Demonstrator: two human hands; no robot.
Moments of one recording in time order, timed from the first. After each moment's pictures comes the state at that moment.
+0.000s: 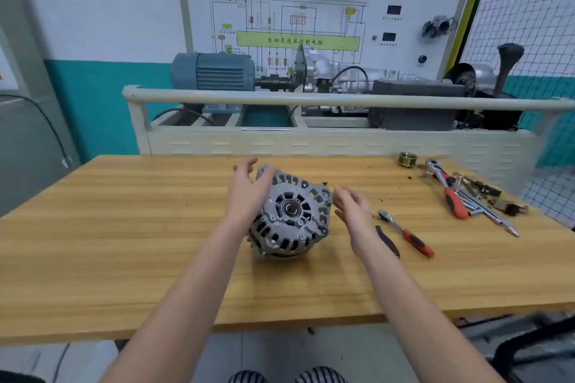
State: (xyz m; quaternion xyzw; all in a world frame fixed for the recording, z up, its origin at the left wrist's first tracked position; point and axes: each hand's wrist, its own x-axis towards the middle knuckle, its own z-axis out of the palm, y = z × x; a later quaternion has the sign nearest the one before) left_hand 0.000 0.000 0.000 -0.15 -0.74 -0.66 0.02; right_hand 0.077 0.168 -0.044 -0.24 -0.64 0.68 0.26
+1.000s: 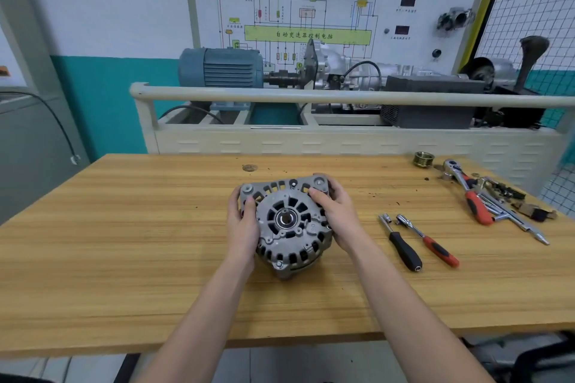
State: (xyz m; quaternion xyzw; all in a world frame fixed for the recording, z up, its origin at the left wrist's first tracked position) left_hand -0.012 -0.016 -0.059 -0.04 -0.61 -0.79 -0.03; right_hand 0.035 0.140 -0.041 -0.10 -0.64 0.73 0.22
